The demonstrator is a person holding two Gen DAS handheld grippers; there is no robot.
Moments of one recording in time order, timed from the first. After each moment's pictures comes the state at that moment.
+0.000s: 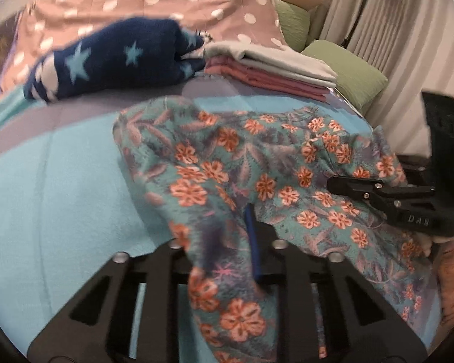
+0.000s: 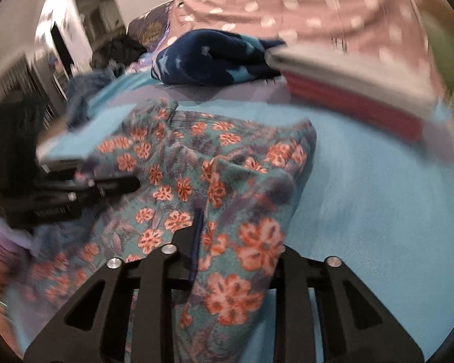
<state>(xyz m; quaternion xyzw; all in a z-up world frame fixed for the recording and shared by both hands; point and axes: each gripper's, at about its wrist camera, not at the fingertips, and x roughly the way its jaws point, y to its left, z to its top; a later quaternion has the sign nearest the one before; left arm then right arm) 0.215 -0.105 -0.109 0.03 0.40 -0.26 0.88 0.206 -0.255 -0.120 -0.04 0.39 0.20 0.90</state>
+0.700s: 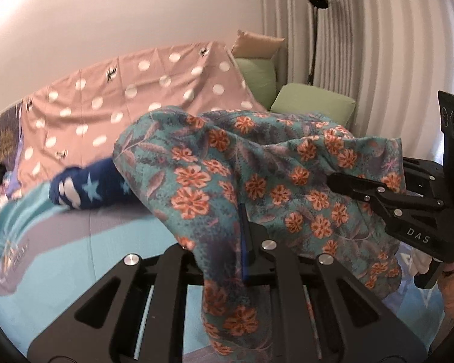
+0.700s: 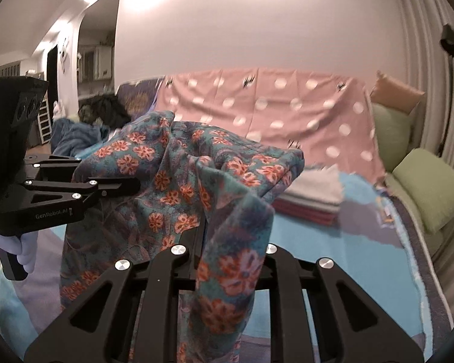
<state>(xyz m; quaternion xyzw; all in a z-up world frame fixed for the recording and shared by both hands) 0.134 -0.135 0.024 0.10 0.24 -0.29 0.92 0.094 -0.281 -0.013 -0.04 0.19 0.12 0.97</state>
